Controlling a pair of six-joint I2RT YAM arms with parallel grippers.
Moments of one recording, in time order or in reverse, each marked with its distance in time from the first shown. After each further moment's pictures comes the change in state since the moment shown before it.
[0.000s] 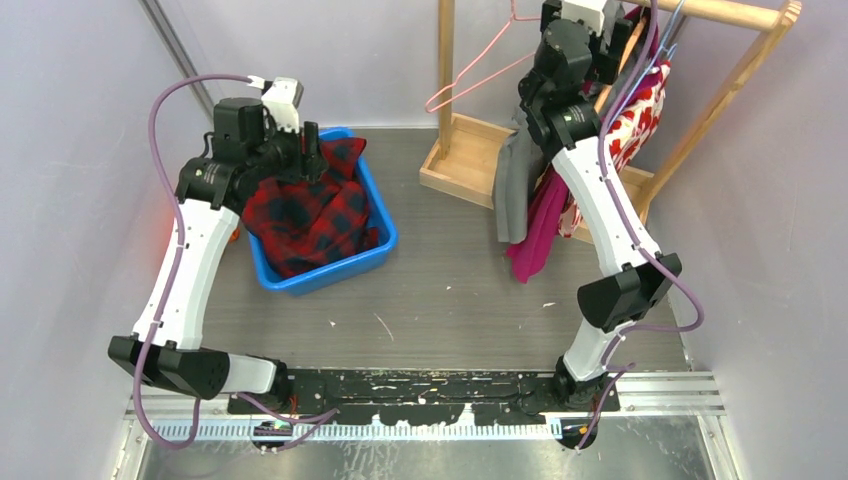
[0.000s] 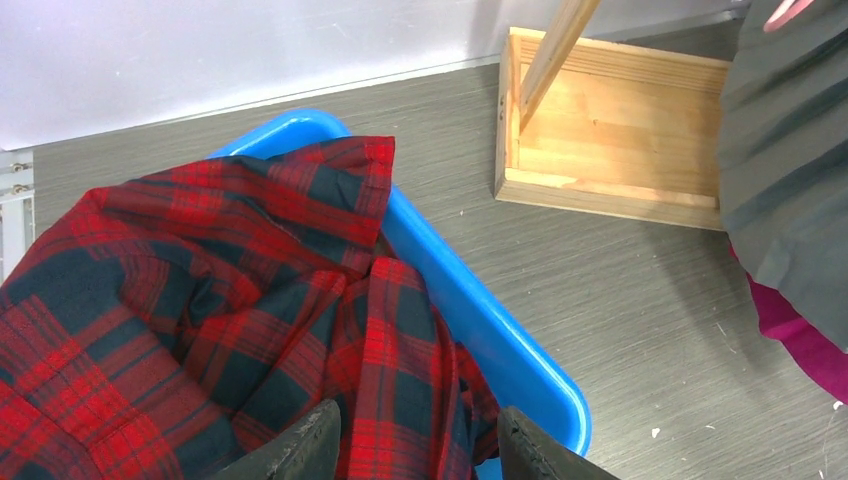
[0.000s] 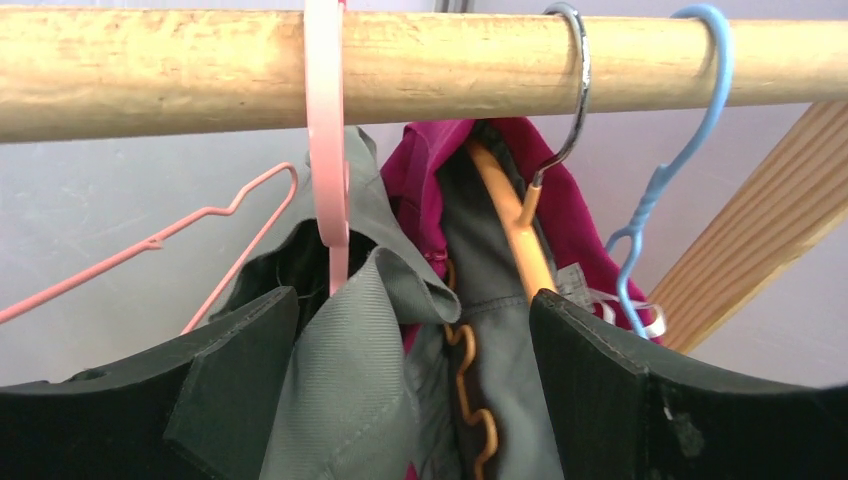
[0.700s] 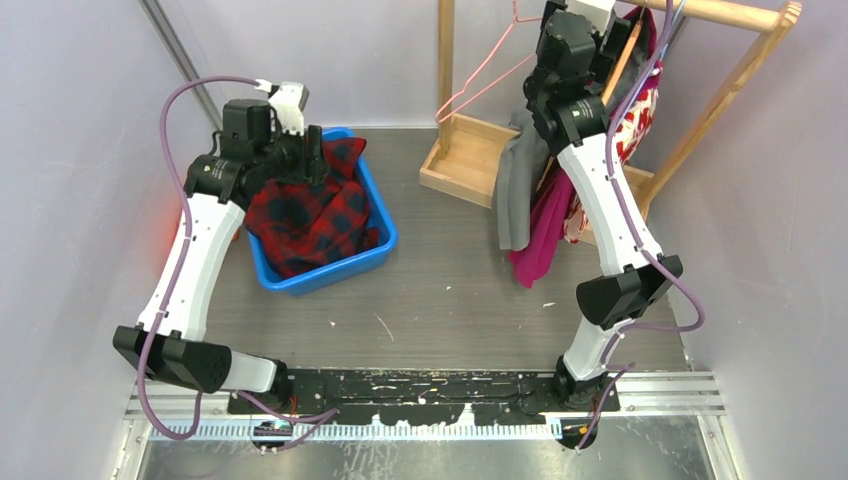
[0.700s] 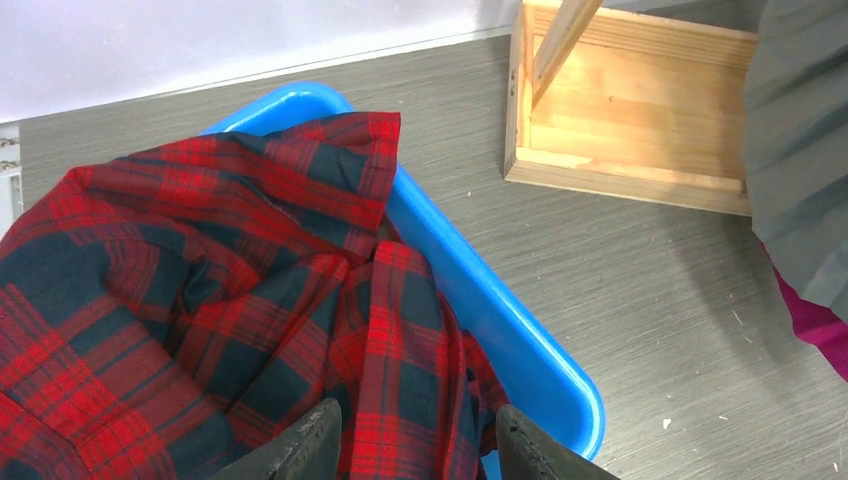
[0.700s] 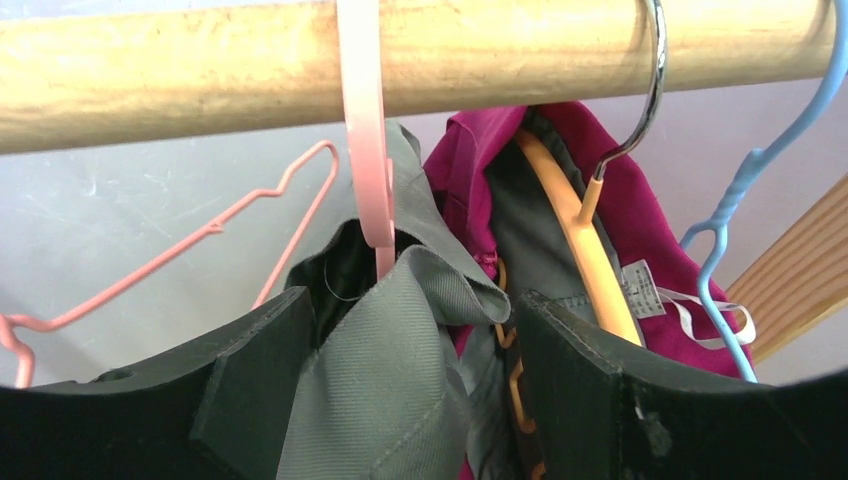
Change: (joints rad) left arm 0.000 0.031 -0.015 0.000 -0.008 0.005; right arm -0.019 0.041 0.126 -0.203 -0.102 0.232
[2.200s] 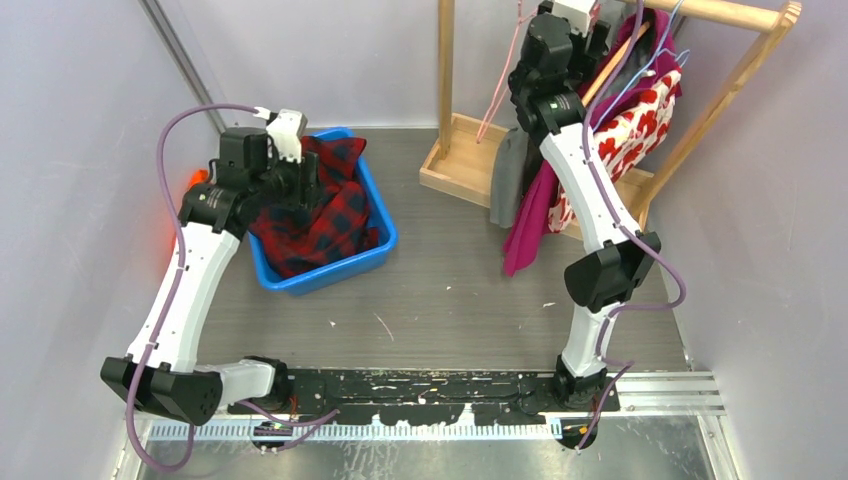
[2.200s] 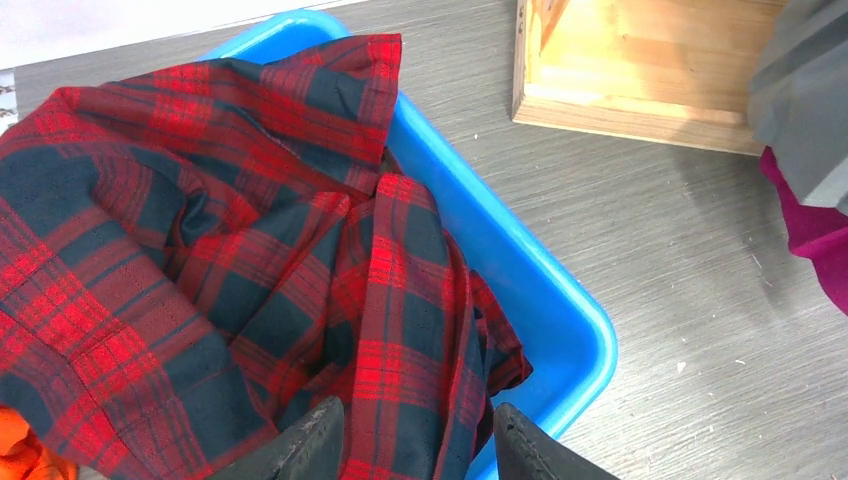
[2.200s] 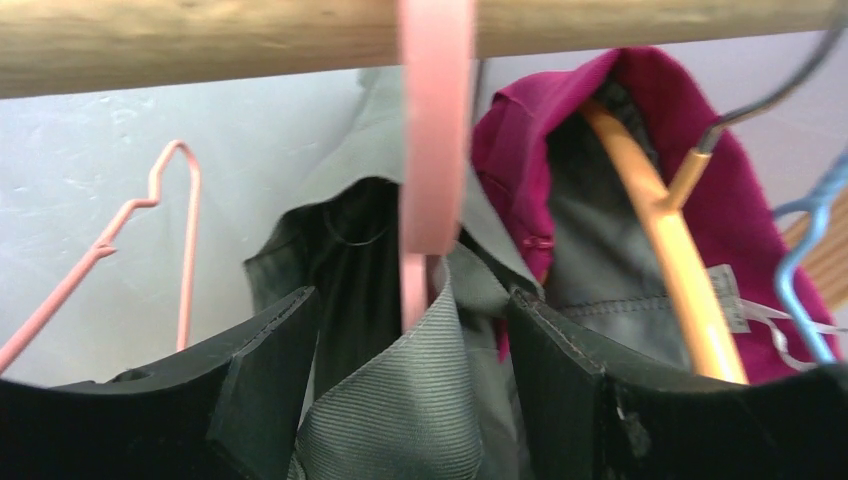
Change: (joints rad) left arm -0.006 -0.150 -0.188 -0.003 -0.019 0.023; right arm -0.011 0.131 0.024 0.126 0.094 -0.078
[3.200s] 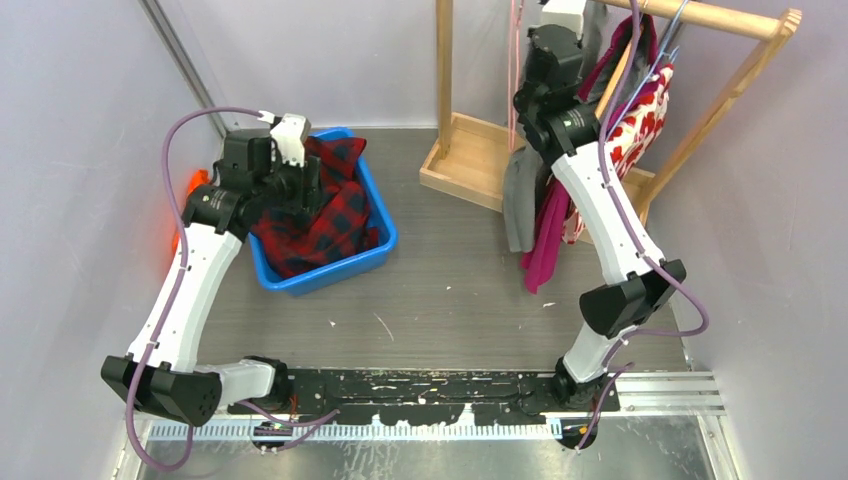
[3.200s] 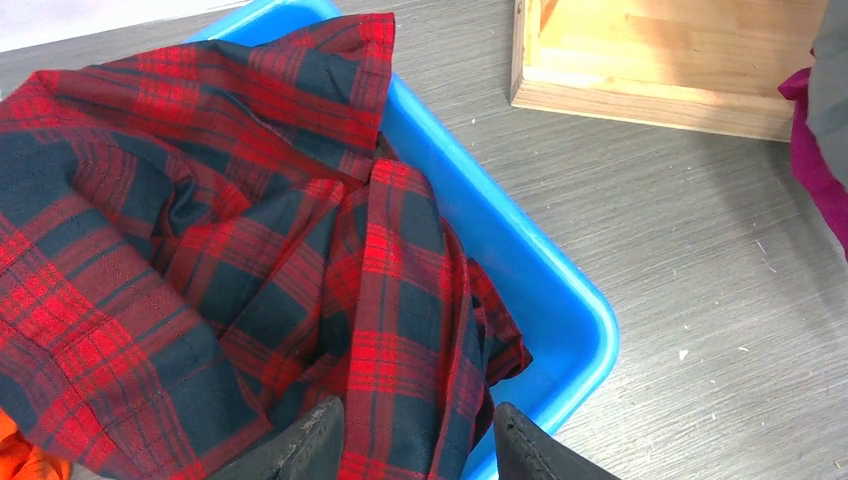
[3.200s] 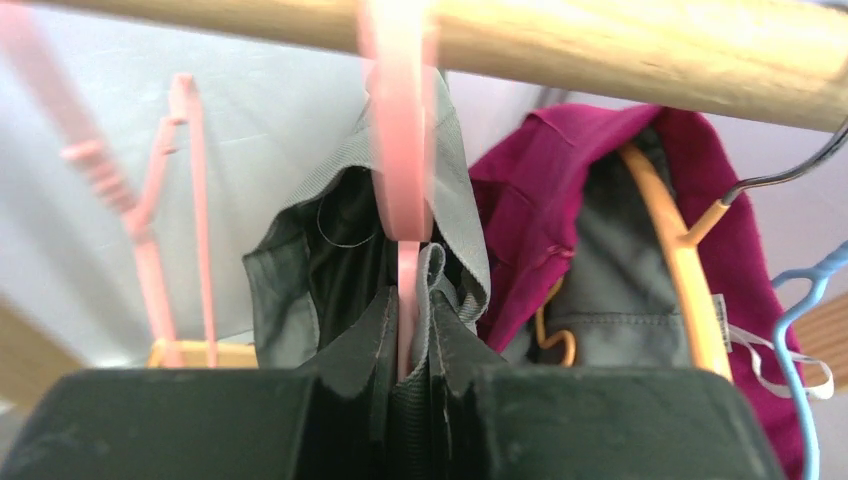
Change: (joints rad) left arm -0.011 -0.004 -0.027 -0.001 -0.004 0.003; right arm 0.053 -0.180 -0.132 -0.119 -0.168 -0.055
